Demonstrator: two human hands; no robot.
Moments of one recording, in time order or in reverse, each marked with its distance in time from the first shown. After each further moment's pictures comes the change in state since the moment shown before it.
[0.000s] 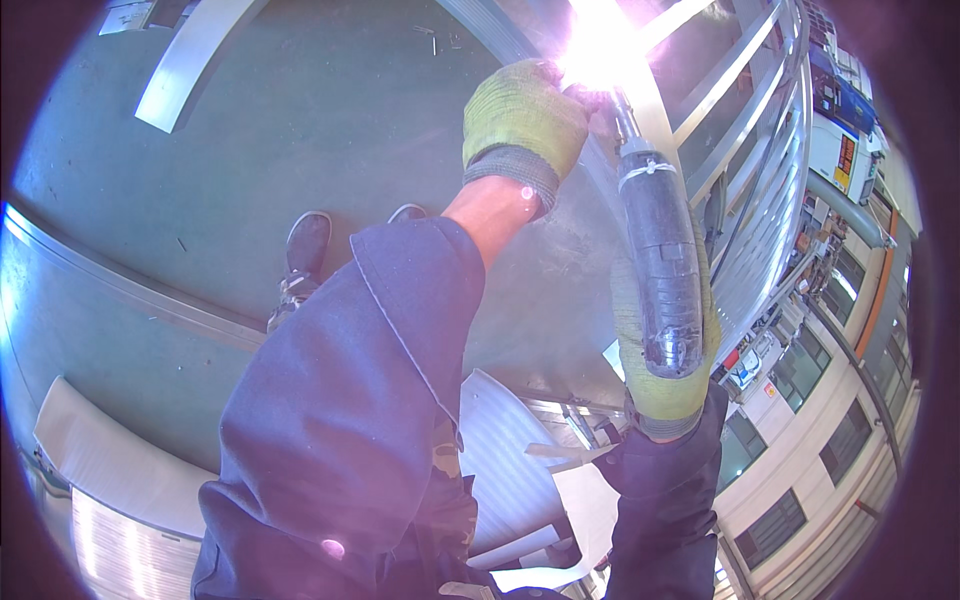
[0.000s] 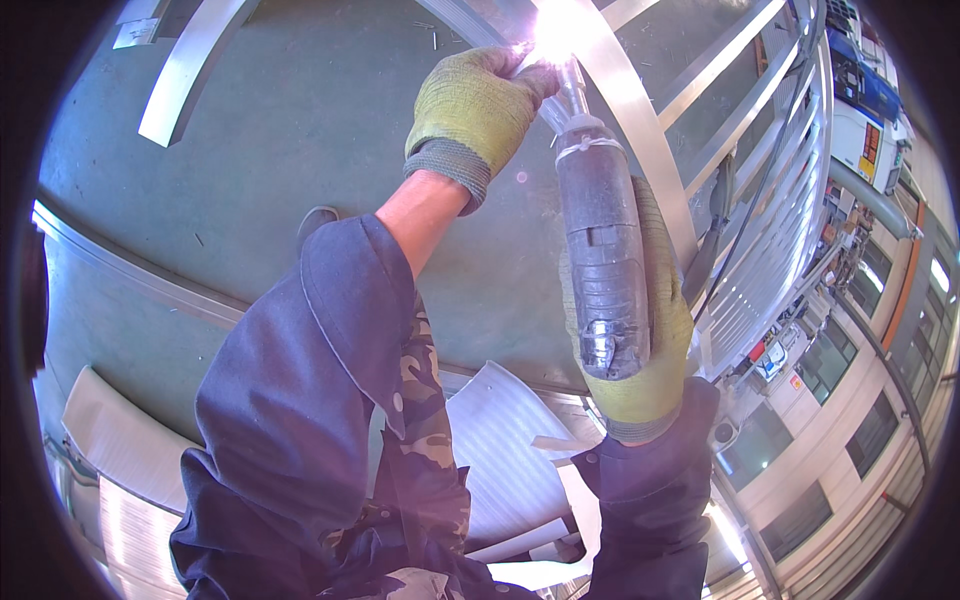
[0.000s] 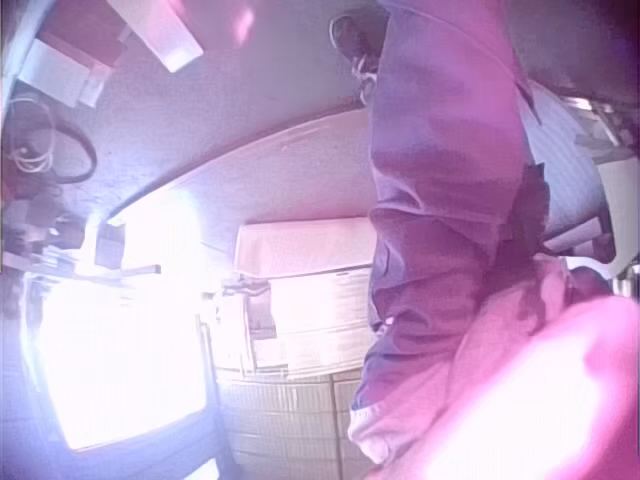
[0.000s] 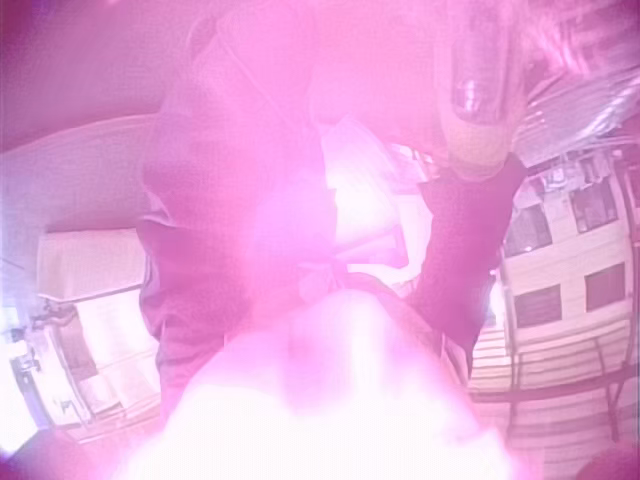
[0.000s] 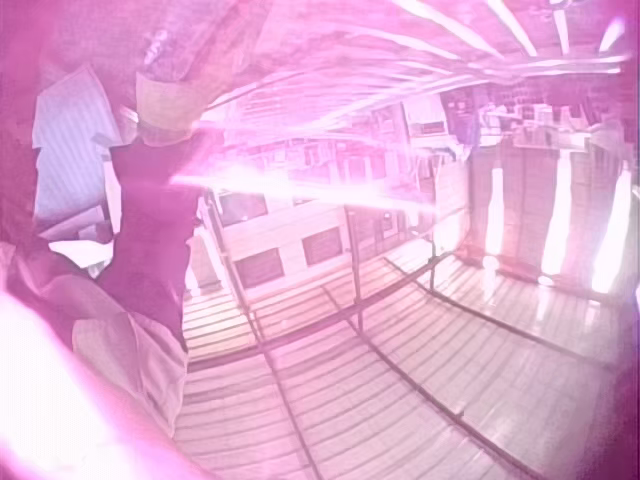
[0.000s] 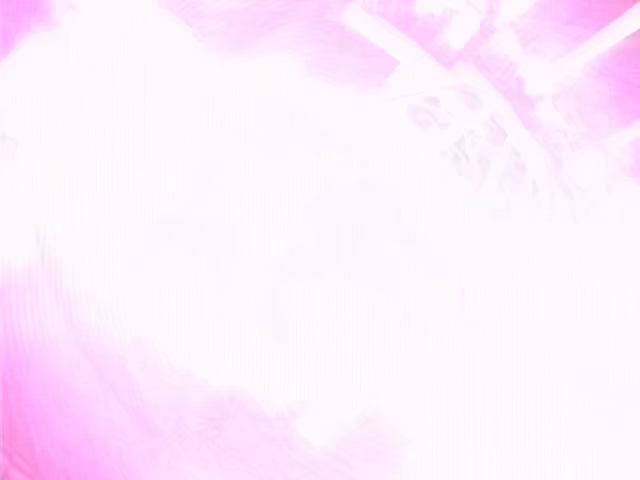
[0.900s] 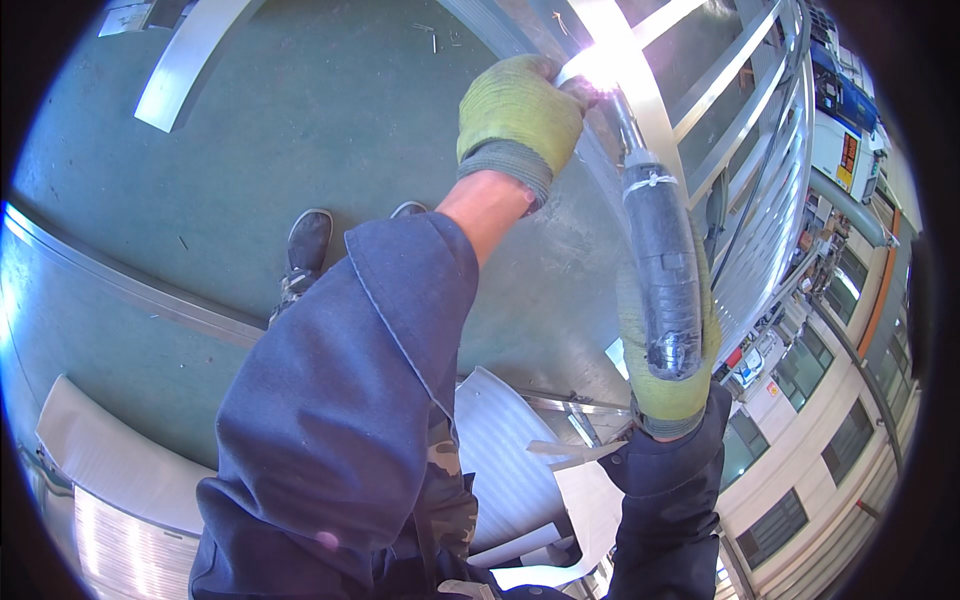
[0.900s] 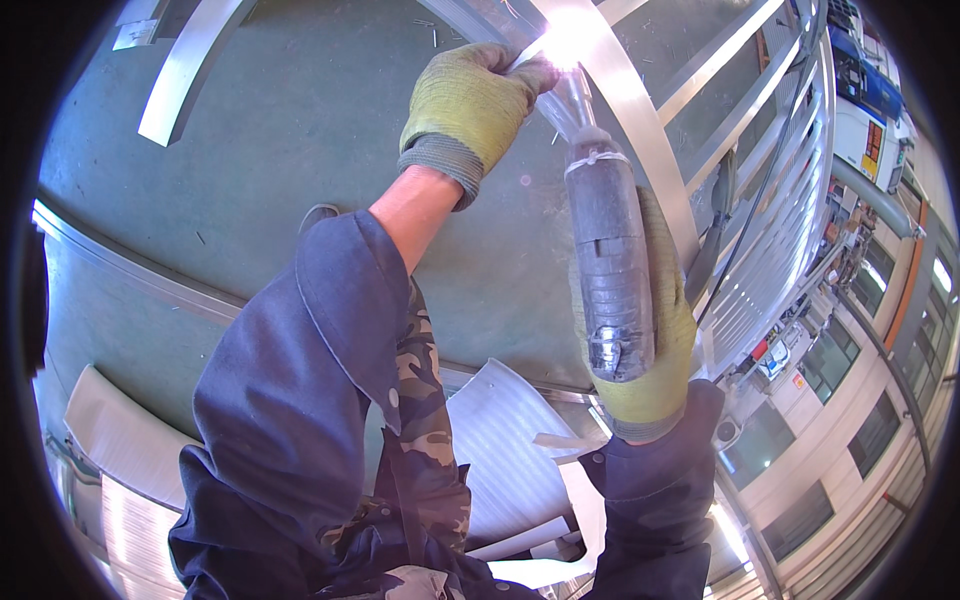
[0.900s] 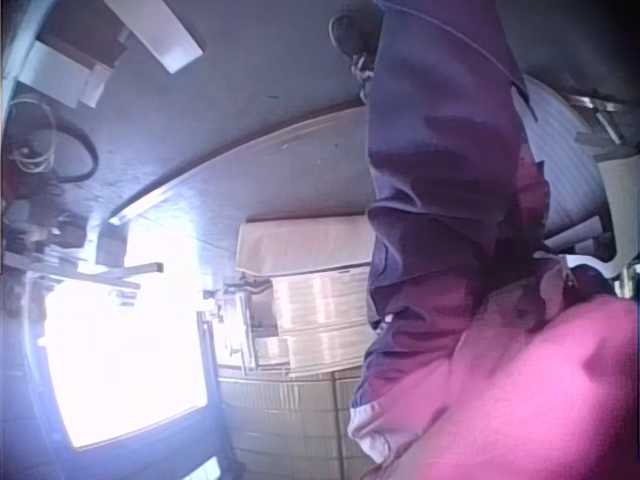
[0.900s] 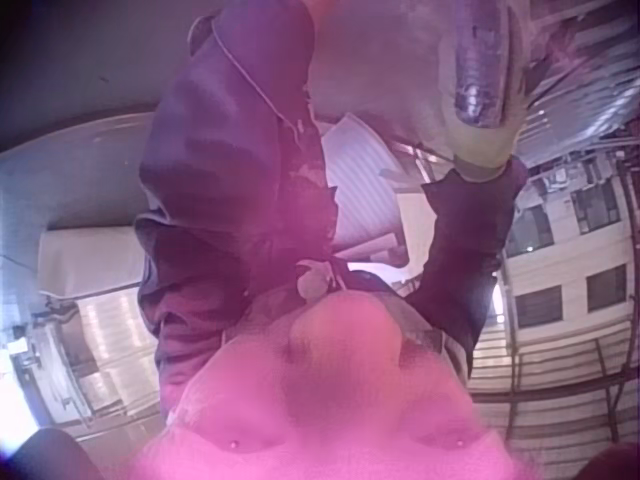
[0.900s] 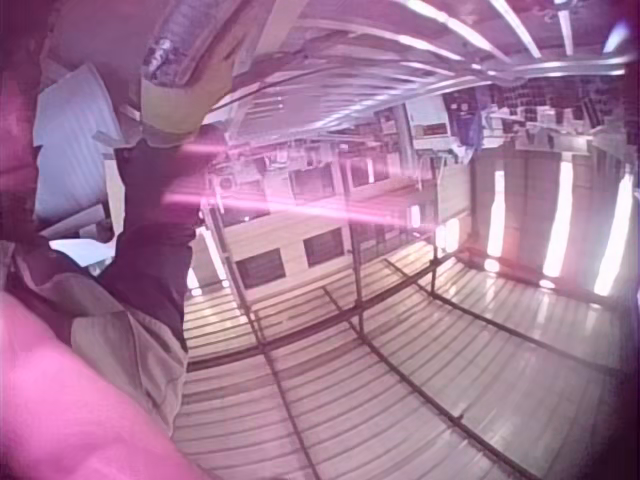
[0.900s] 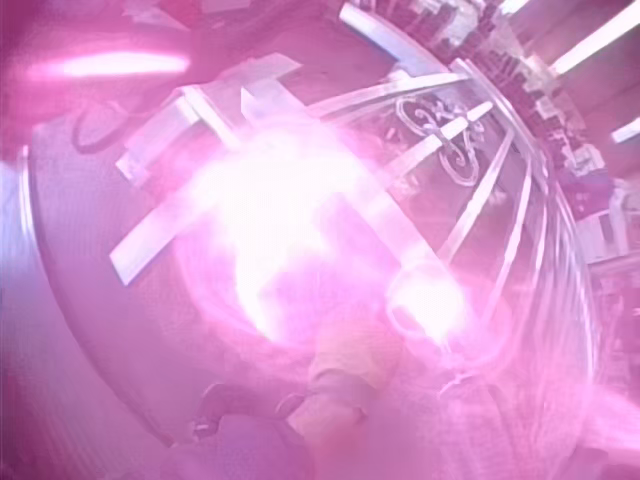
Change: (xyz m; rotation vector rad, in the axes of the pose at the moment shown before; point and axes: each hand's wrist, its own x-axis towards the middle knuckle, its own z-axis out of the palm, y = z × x) left_hand 0.007 -0.011 0.006 -0.037 0.061 0.020; right_hand -0.011 0.013 -0.005 0.061 -0.042 0.148
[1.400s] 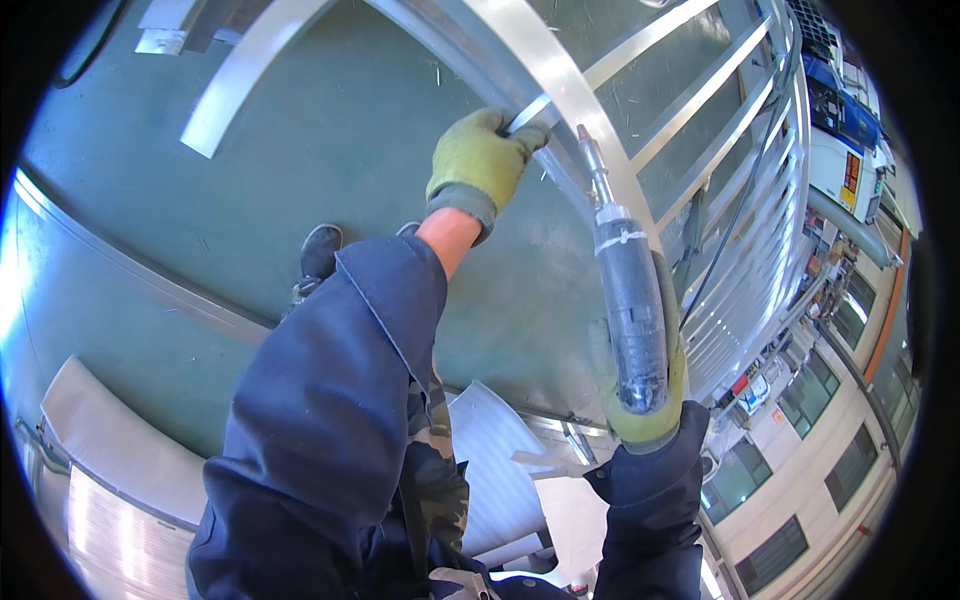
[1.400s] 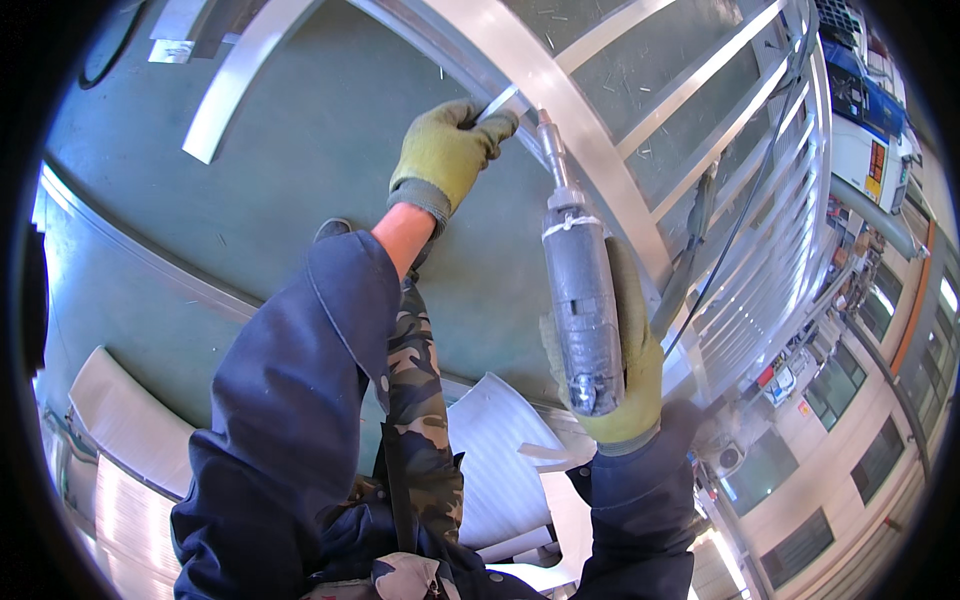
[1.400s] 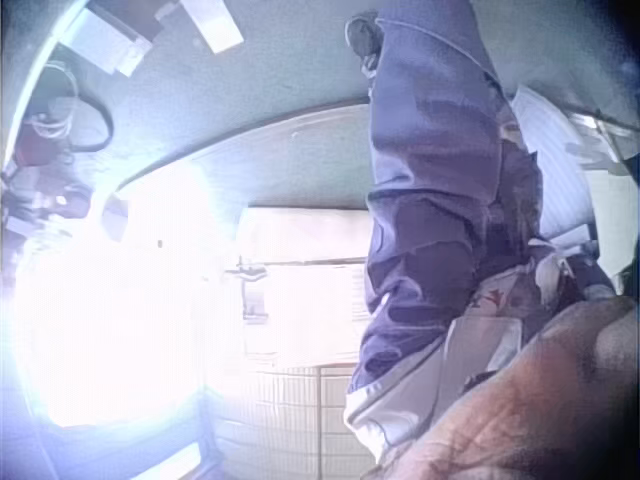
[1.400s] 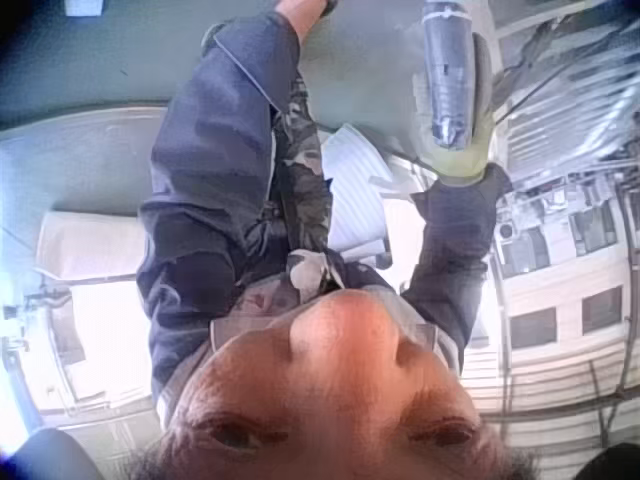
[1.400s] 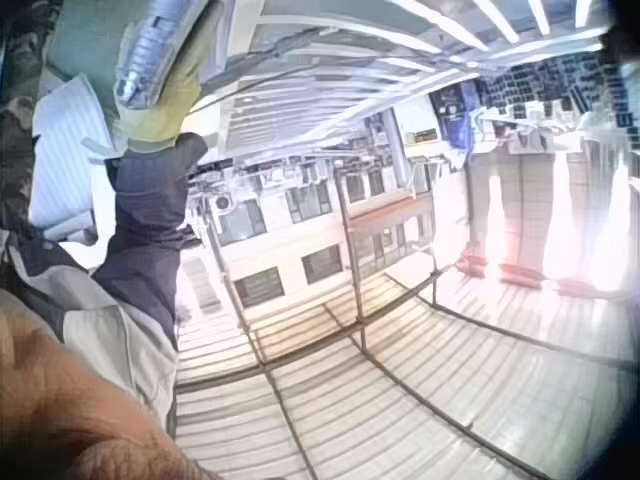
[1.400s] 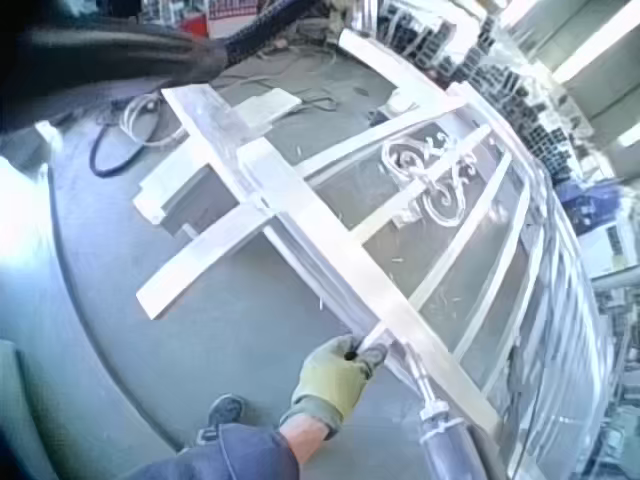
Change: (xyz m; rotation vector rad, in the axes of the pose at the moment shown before) left_hand -0.008 0.006 0.001 -0.093 -0.063 -0.171; right_hand -0.008 -0.006 -0.045 0.437 -0.109 0.236
